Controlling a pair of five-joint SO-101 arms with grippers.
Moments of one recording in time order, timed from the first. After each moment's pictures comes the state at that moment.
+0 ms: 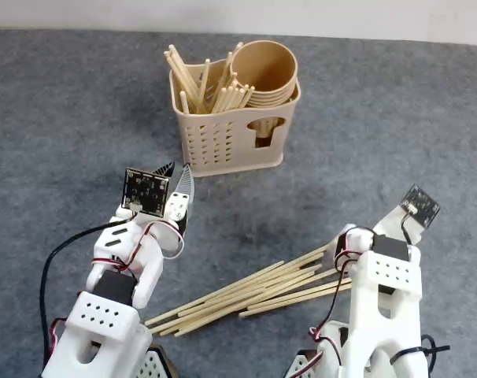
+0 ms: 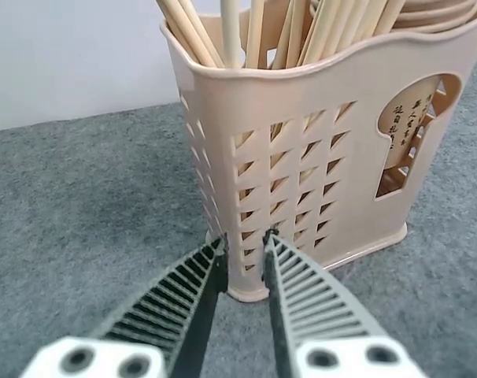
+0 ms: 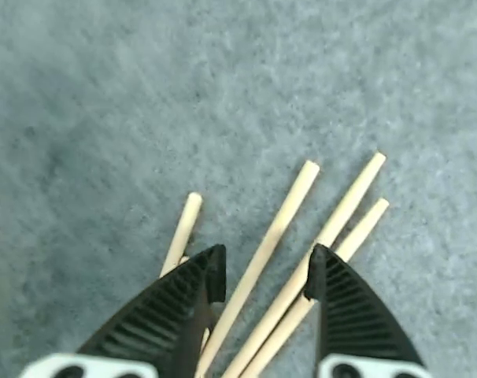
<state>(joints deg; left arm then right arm) 9.5 -67.6 85.1 8.3 2.9 9.8 -41.8 65.4 56.5 -27.0</state>
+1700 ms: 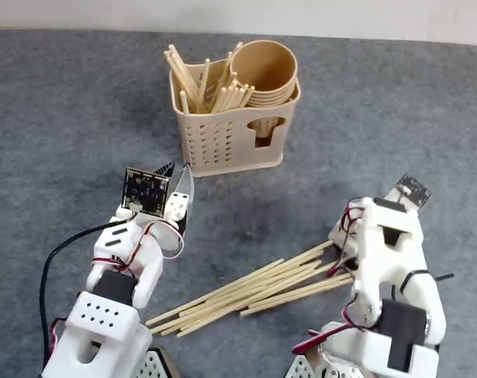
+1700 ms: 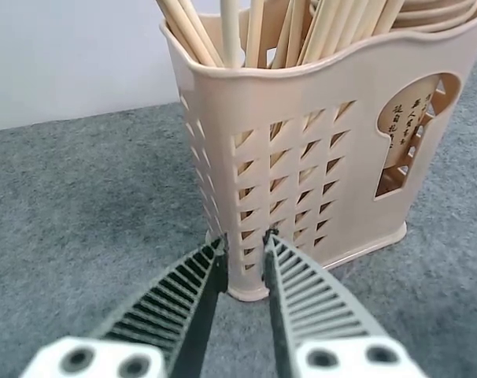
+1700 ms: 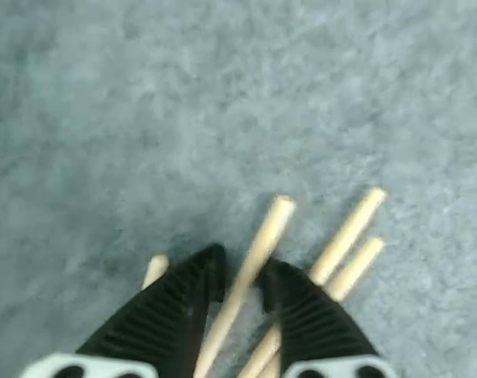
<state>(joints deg) 9.5 -67.6 85.1 8.3 2.9 9.4 -4.9 47.9 51.8 -27.2</state>
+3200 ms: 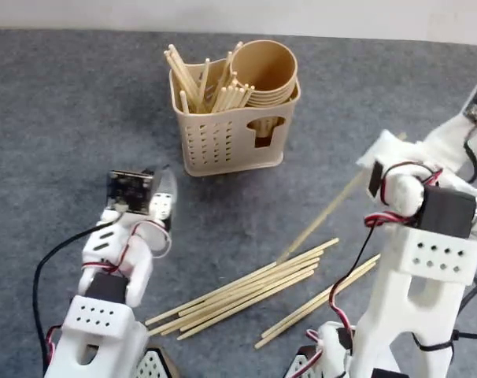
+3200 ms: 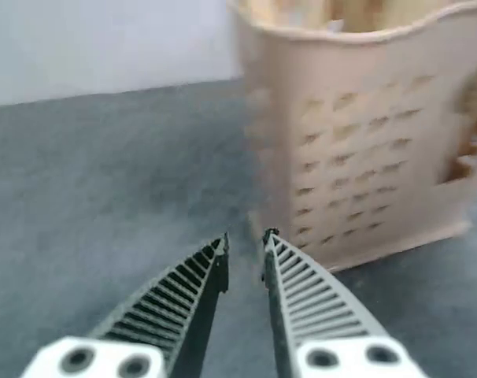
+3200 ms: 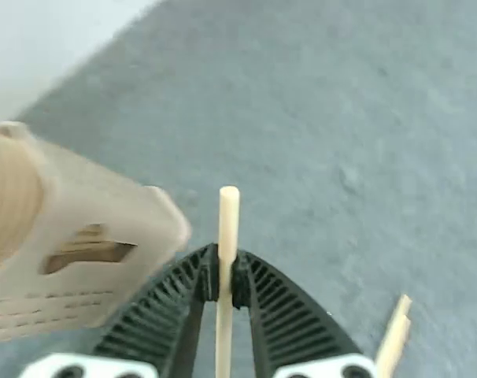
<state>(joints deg) 1.2 -68.3 88.7 8.3 2.9 4.5 -34.5 3.6 82.9 -24.0</state>
